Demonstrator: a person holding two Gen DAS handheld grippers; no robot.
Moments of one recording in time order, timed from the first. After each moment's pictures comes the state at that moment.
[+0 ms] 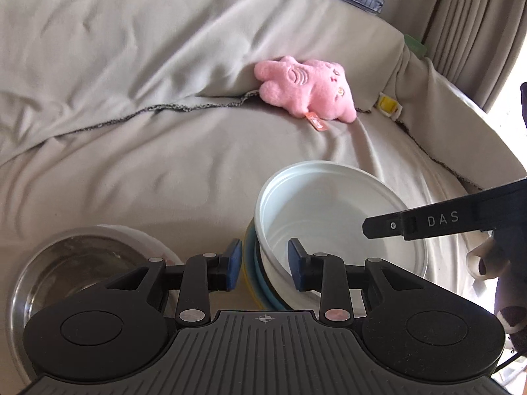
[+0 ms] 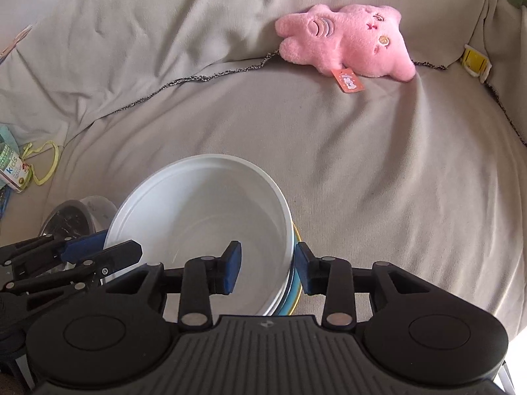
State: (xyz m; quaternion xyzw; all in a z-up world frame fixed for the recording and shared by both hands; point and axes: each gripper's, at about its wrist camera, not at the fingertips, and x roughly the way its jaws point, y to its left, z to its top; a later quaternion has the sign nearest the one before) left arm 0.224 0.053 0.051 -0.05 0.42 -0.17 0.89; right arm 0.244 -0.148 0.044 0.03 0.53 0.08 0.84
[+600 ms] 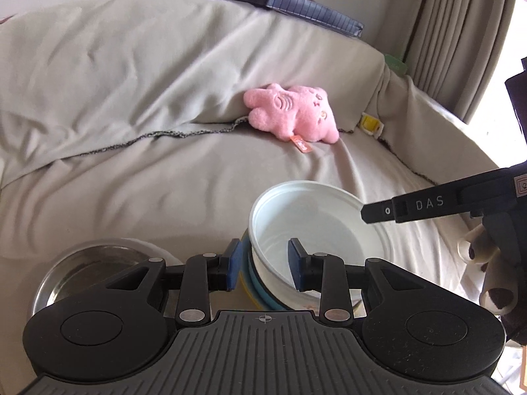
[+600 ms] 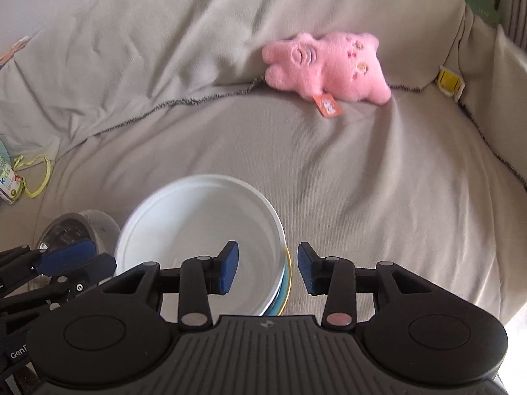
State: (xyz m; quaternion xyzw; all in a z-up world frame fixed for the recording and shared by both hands) left arm 0.194 0.077 0.084 -0.06 0.39 -0.20 0.90; right arm 0.211 -0.138 0.076 0.00 0.47 0.05 0.88
